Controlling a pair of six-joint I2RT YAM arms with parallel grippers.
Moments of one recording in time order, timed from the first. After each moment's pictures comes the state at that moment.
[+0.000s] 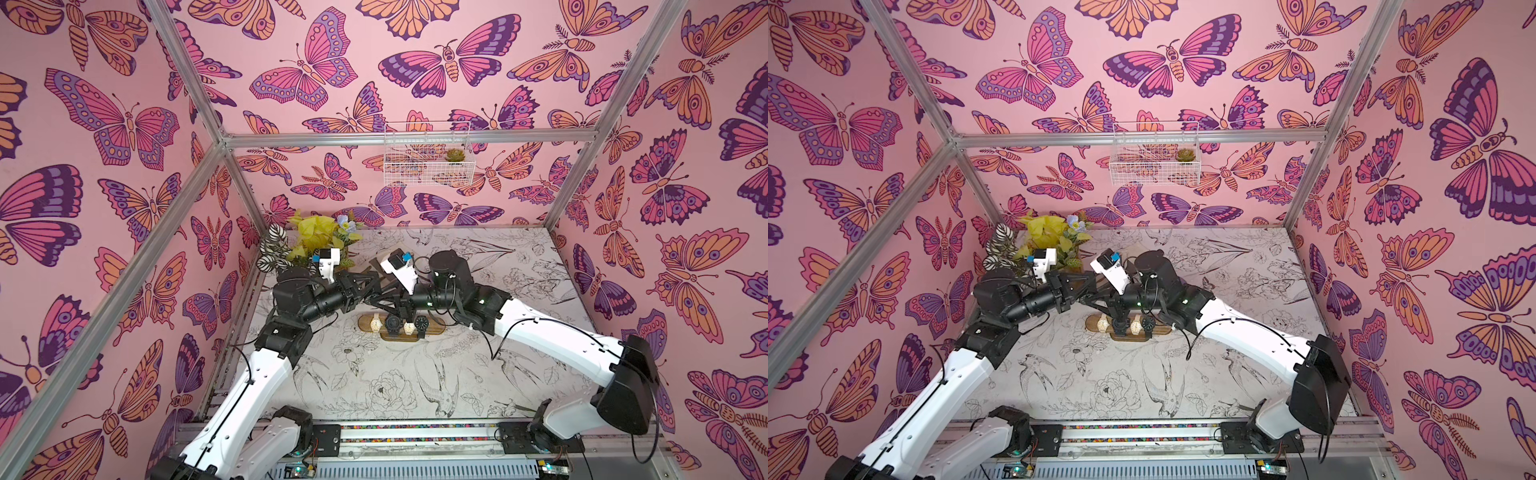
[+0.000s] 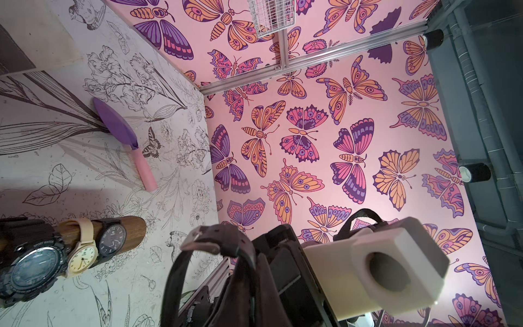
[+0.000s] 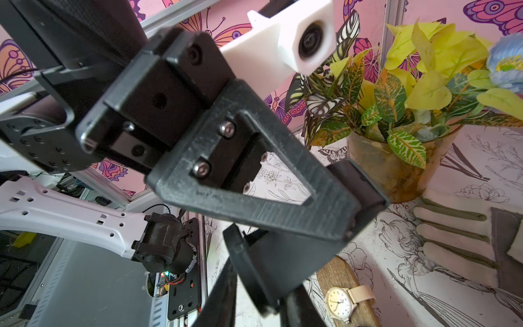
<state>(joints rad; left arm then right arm) -0.28 0.95 0.81 0.03 0.72 -1.22 0.89 1.49 1.27 -0.09 -0.51 0.19</state>
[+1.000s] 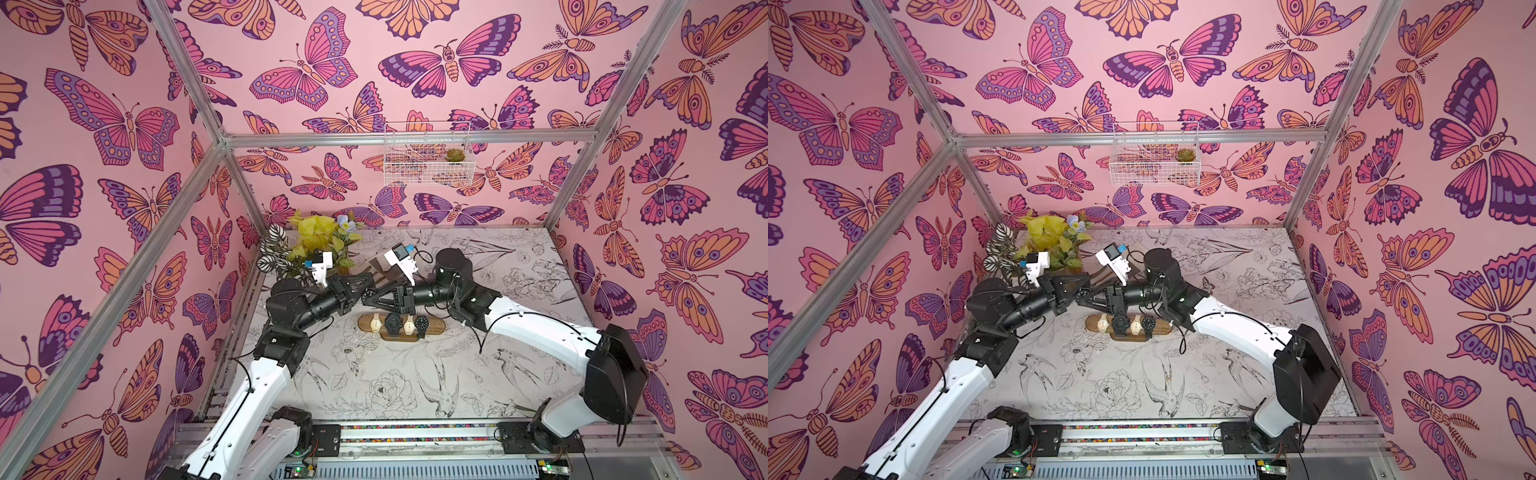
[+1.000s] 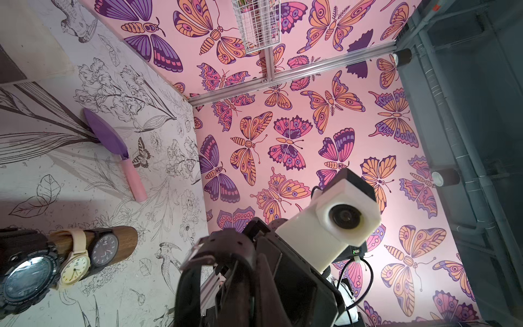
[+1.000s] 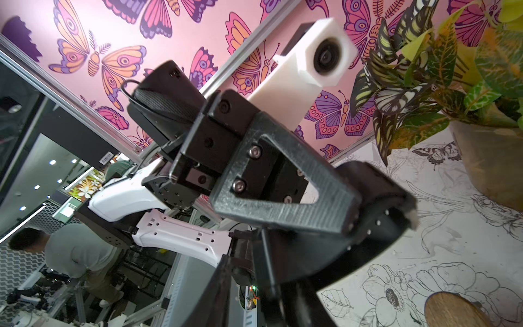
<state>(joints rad) -0.23 0.89 0.70 0.18 0.73 -1.29 0.81 1.56 1.17 0.32 -0.86 0.65</state>
